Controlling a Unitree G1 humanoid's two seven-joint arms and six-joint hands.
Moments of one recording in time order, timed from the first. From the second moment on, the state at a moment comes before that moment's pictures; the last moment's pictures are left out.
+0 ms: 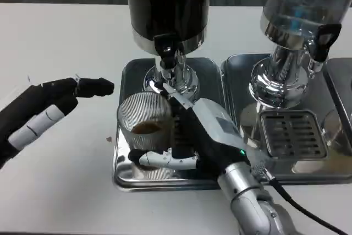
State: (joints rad) left arm -0.30 0.57 0.22 0.85 -0.23 -0.86 -0.90; right arm -0.20 -0.06 0.44 0.30 -0.63 -0.08 -0.18
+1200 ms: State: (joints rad) left arm -0.30 0.58 0.22 0.85 -0.23 -0.86 -0.90; right arm -0.18 -0.03 0.48 0.27 -0.70 -0.02 -0.27
